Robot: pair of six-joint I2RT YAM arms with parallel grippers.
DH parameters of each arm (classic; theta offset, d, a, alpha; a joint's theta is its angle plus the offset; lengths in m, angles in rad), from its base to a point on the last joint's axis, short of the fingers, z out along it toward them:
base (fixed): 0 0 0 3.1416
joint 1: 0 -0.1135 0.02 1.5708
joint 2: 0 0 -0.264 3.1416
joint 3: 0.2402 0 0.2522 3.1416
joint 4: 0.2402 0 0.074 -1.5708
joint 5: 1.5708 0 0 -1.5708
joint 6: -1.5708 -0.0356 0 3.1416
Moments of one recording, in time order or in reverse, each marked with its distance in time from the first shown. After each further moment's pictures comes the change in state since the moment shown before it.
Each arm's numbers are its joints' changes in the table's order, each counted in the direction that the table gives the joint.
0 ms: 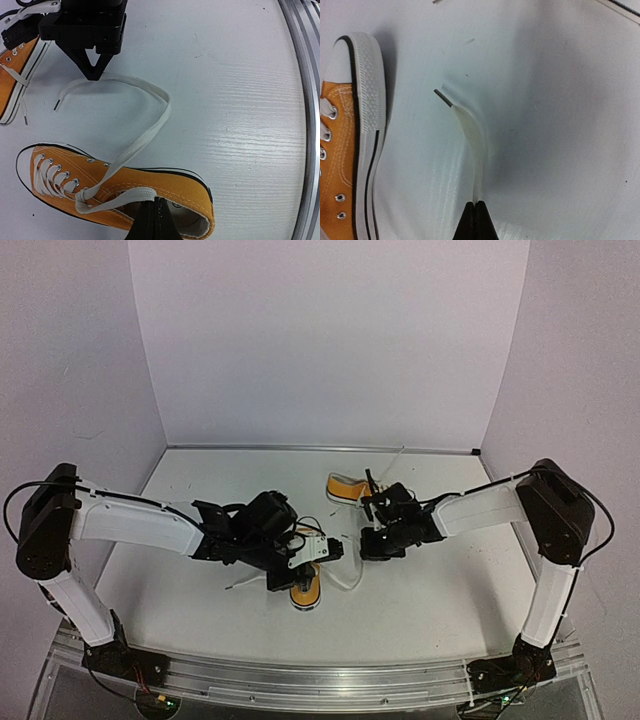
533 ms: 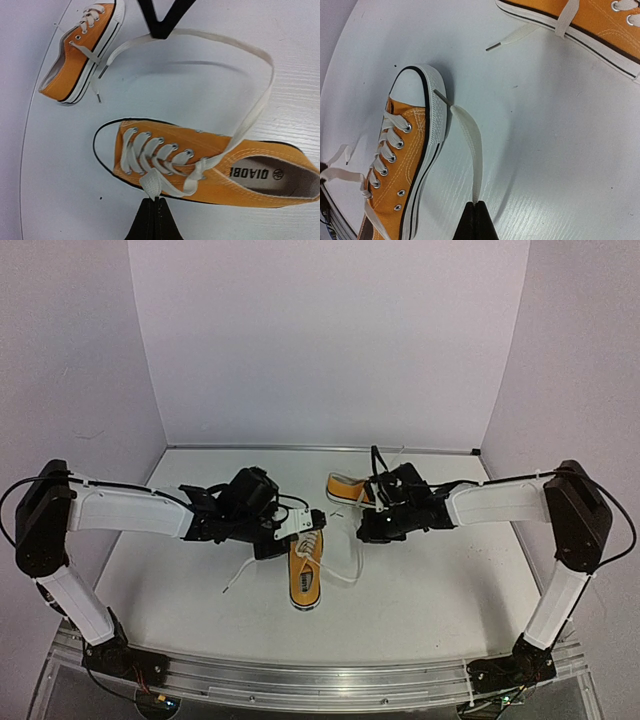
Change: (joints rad) left arm -0.139 -0.024 0.003 -0.057 -0.127 -0.182; right arm 0.016 -0.109 0.040 0.032 -0.051 0.028
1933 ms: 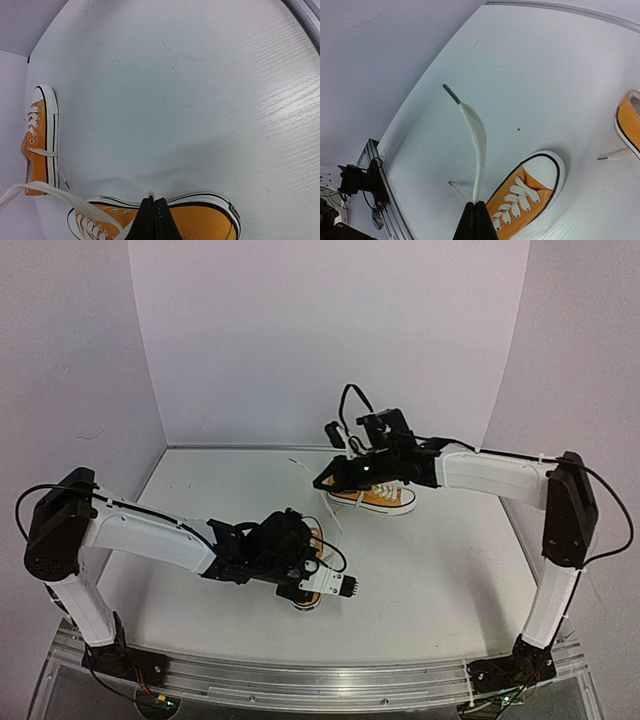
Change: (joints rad) left arm 0.239 0.086 -0.028 -0.120 0.023 -0.263; right arm -0.036 0.088 0.418 0.056 -0.270 0.120
